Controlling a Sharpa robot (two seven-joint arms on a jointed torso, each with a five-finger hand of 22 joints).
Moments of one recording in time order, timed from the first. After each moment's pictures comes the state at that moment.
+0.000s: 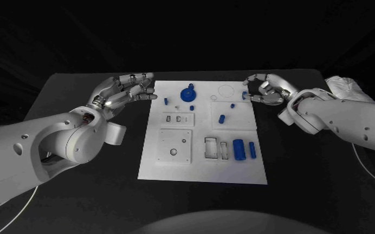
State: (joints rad) left arm 1.31 -0.94 -0.23 1.70 -0.05 -0.33 0.46; left_hand 1.57 0.14 -0.18 0.28 0.64 0.76 0.15 0.09 0.07 0.28 0.20 0.62 0.07 0.50 0.21 0.69 0.07 0.16 0.65 0.28 0.43 0.18; right arm 1.17 -0.98 -0.20 1.20 -0.85 -0.41 0.45; right_hand 1.36 -0.10 0.15 0.26 0.41 0.51 0.07 0.41 0.70 1.46 0.00 1.57 1.31 1.47 -0.04 1.57 1.31 0.01 1.47 0.07 1.57 1.31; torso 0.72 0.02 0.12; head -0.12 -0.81
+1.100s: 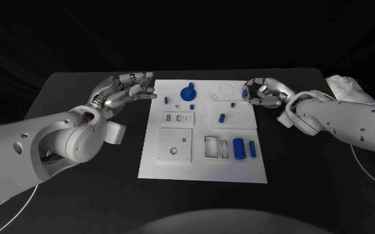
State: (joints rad) left arm 1.31 -0.94 -0.23 1.70 -0.05 -0.32 0.45; left_hand 1.57 0.14 -0.17 0.29 0.64 0.76 0.15 0.09 0.07 0.28 0.20 0.62 0.07 0.50 0.21 0.69 0.07 0.16 0.65 0.28 0.43 0.18; right arm 1.15 -0.96 -0.20 1.18 -0.85 -0.36 0.42; right_hand 1.44 -0.10 0.20 0.24 0.53 0.50 0.08 0.52 0.70 1.46 0.00 1.57 1.31 1.47 -0.04 1.57 1.31 0.01 1.47 0.07 1.56 1.31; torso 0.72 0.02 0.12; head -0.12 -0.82
